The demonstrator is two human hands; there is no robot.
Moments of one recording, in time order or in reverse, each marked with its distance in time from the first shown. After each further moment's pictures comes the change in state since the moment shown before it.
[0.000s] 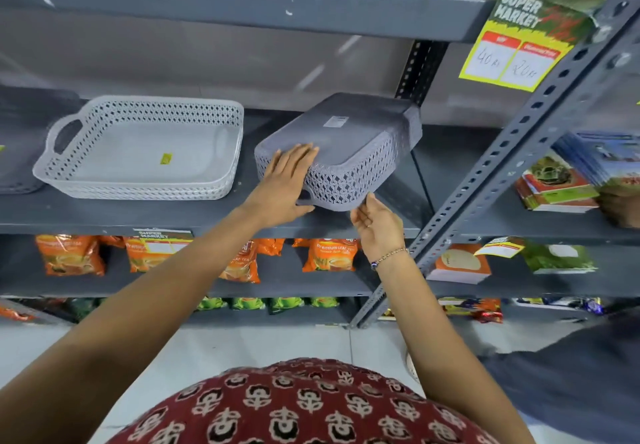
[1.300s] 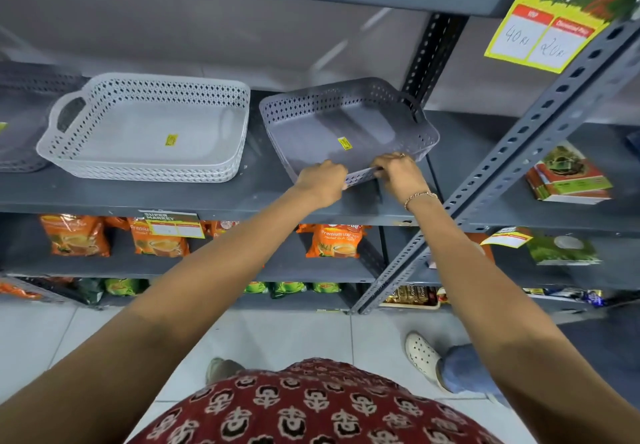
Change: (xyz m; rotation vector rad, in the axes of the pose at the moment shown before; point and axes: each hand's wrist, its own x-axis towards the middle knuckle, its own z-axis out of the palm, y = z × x) left_hand 0.032 0.054 0.000 -0.090 -0.337 -0.207; right_hand 0.084 -0.052 -0.005 -1.993 -0.345 -0.868
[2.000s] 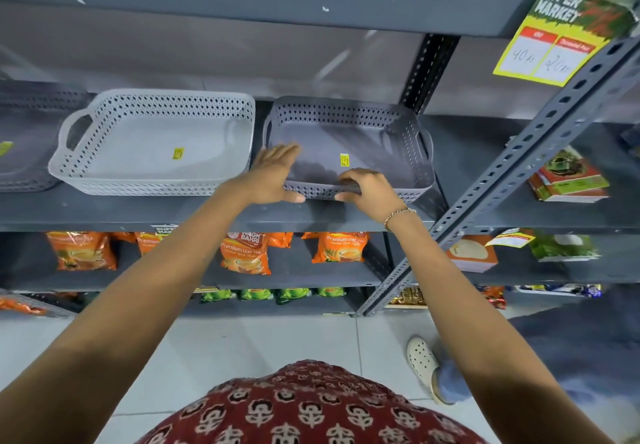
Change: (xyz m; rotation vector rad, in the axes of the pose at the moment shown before) left_hand -0.020 -0.108 -0.028 -0.040 -0.079 0.053; right_hand -0.010 -0.075 -0.005 0.275 -0.123 0.049
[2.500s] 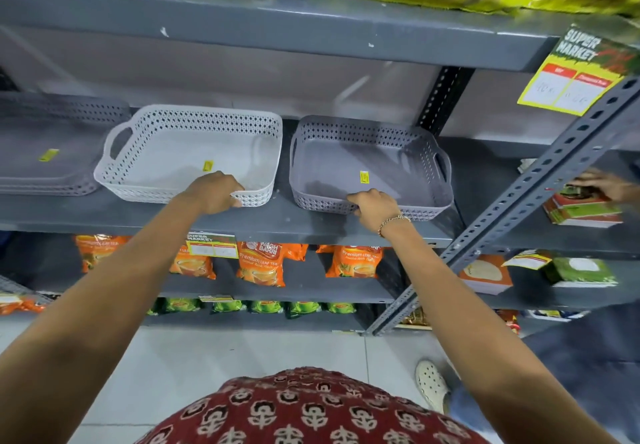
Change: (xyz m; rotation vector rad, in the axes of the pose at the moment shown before) left_hand -0.061 -0.113 -0.018 0.124 -0.019 -0.232; right_hand 0.012 -0.032 0.016 -0.440 -0.167 0.038
